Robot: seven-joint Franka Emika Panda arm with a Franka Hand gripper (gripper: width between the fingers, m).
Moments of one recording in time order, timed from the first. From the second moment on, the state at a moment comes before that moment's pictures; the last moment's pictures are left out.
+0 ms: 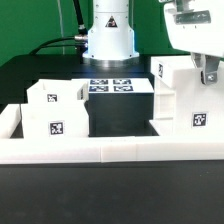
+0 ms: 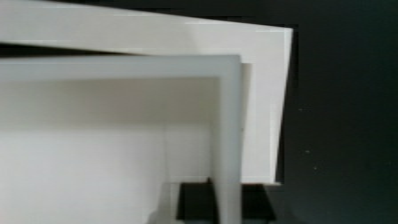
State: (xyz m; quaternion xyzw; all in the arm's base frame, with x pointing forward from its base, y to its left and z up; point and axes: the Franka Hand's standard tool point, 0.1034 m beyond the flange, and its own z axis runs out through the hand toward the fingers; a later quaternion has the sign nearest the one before) arm 0.628 0.101 0.101 -0.72 0.69 0.02 0.11
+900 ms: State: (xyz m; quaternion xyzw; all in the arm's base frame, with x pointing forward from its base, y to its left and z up) arm 0.646 0.094 0.100 -0.69 0.71 0.03 0.12
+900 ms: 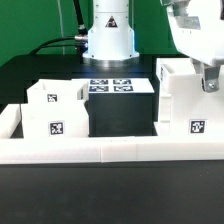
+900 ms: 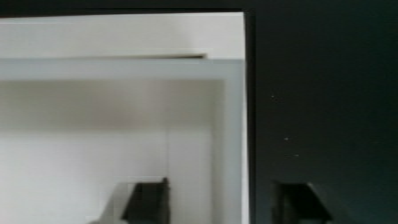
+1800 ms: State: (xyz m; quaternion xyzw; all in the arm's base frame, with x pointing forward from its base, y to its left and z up) arm 0.617 0.074 0.155 -0.89 0.43 -0.01 0.13
